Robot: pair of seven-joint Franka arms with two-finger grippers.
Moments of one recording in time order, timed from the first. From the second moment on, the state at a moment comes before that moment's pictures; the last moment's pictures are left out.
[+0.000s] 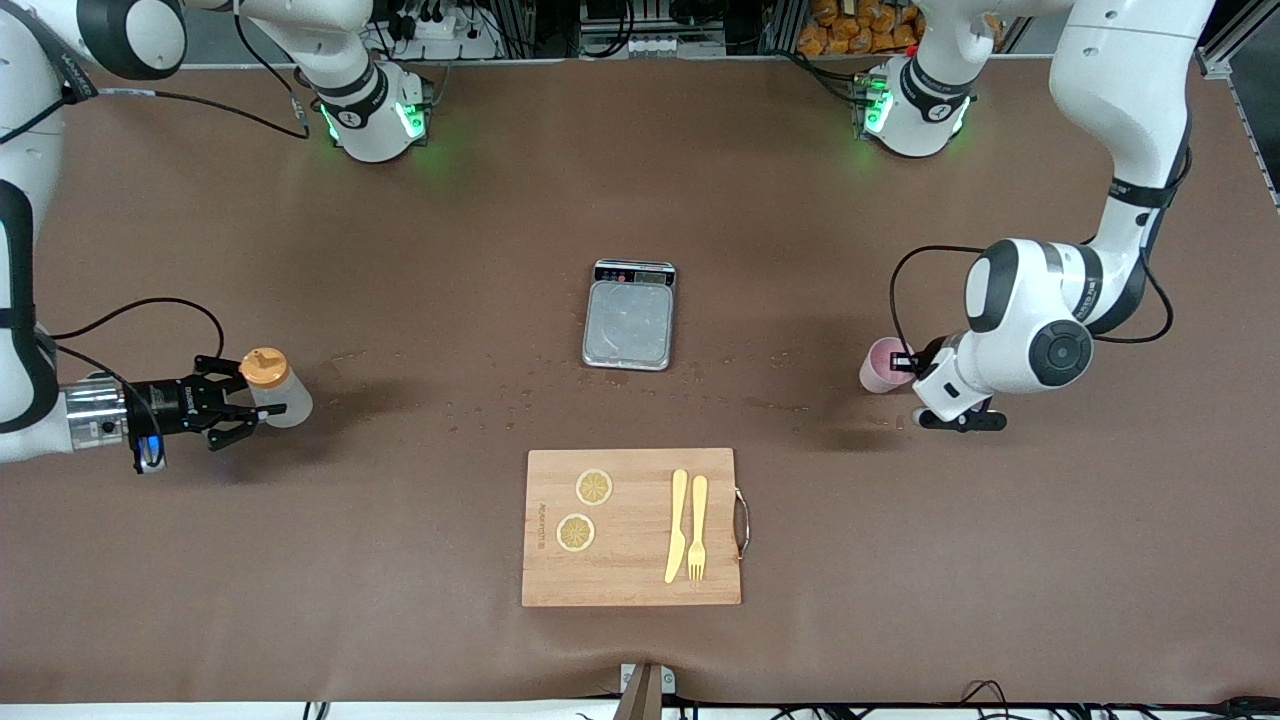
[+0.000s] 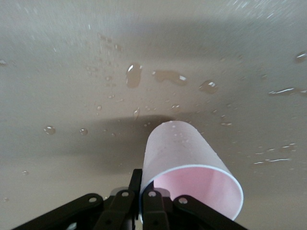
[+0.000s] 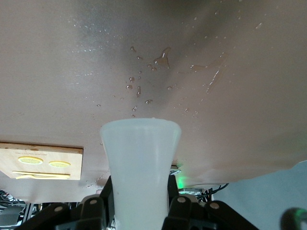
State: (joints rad) left arm -0.09 0.40 -0.09 -1.98 -0.10 2.13 -0.07; right arm -0.32 0.73 -0.01 -1.42 0.67 1.46 0.72
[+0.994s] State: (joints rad) left arm -0.24 0.38 -0.48 -1.78 -0.10 2.07 -0.83; right arm -0.26 0.61 -0.01 -1.42 0.59 1.45 0.85
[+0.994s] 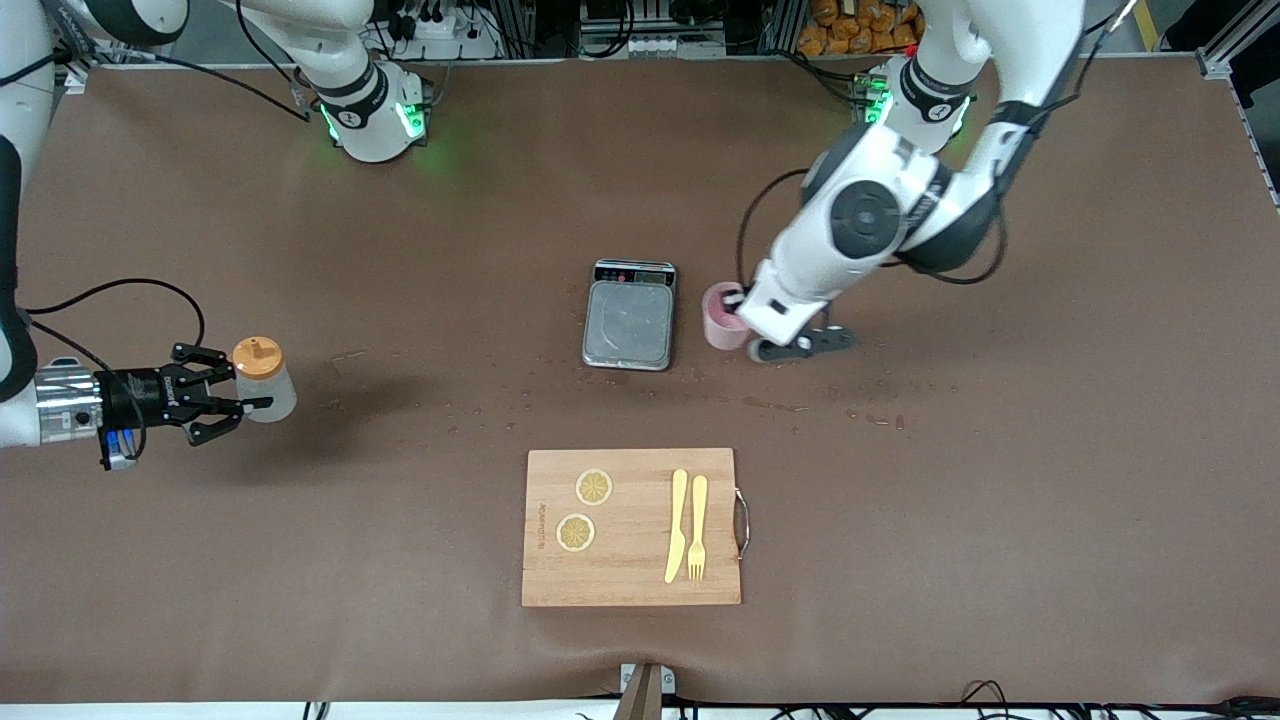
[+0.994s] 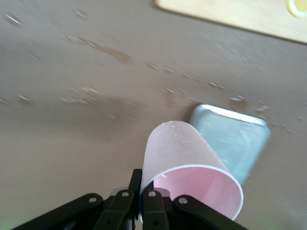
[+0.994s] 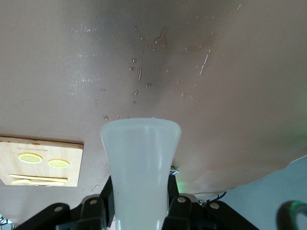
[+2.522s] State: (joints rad) left arm -0.39 0.59 -0.43 -1.54 0.01 2.07 -1.03; right arm 0.05 0.45 0.00 -1.42 0.39 1.47 1.30
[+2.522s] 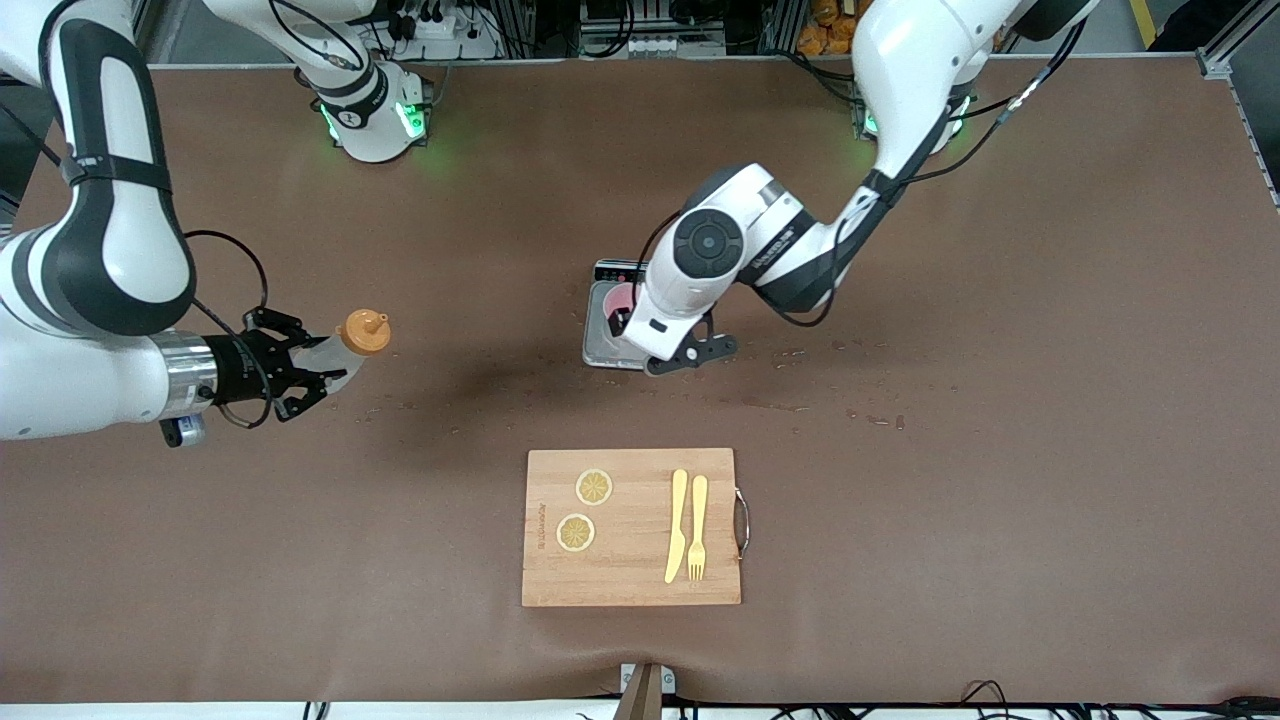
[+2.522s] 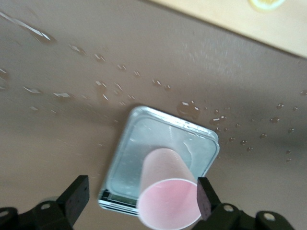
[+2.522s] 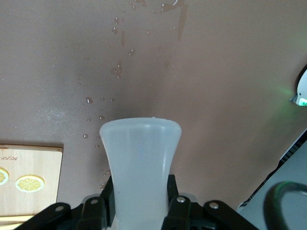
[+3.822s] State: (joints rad) left arm -0.11 0.16 -0.23 -1.59 -0.01 1.68 -0.19; right arm 0.38 0.37 0.00 -1.54 0.13 1.54 1.79
